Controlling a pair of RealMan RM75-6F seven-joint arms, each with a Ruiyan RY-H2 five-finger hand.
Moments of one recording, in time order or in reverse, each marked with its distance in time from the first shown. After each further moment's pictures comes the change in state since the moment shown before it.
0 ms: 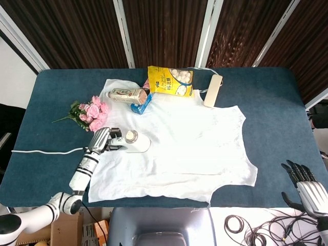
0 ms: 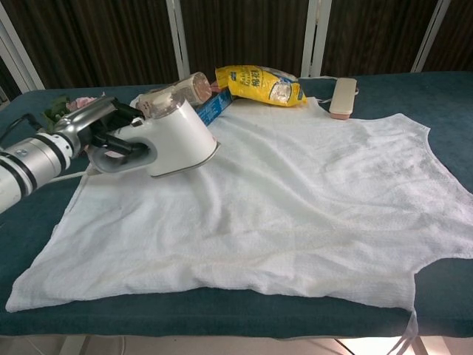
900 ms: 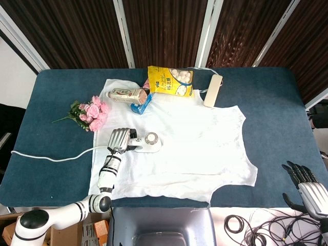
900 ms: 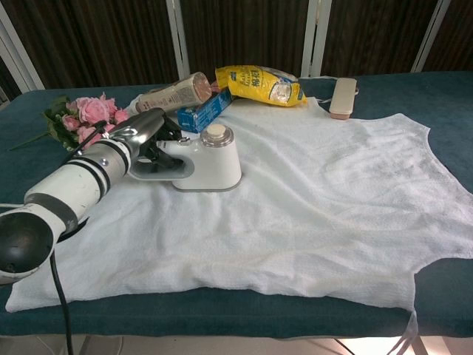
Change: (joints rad) left arm -0.121 -0.208 -0.107 0.067 -0.314 0.016 0.689; right arm -0.002 0.013 -0.013 0.015 -0.028 0.020 0.048
